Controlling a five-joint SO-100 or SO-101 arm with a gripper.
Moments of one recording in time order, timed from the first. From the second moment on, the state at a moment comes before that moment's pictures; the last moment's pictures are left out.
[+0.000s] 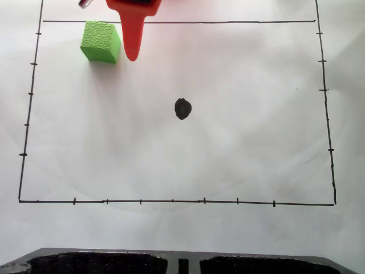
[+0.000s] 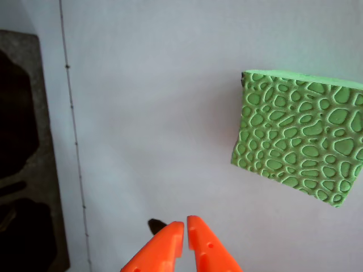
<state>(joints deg) 13.2 186.9 173.3 56.1 -0.6</state>
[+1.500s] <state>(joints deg) 26.9 156.2 139.8 76.8 -15.5</state>
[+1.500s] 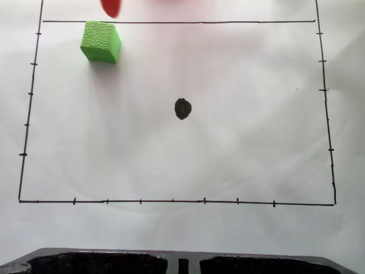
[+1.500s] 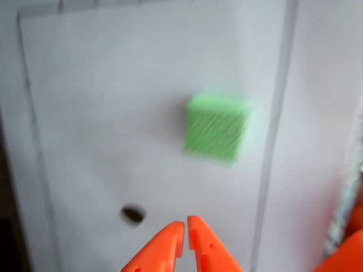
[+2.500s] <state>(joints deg) 40.2 146.2 145.4 71.0 -22.3</state>
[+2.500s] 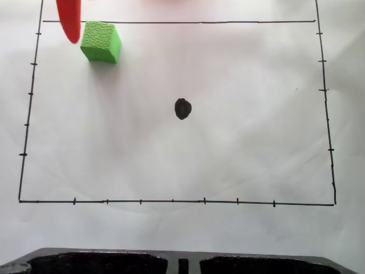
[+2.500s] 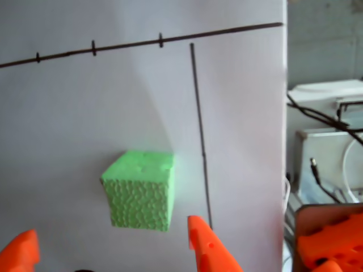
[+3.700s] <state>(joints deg) 37.0 130.9 149.9 56.2 -20.5</state>
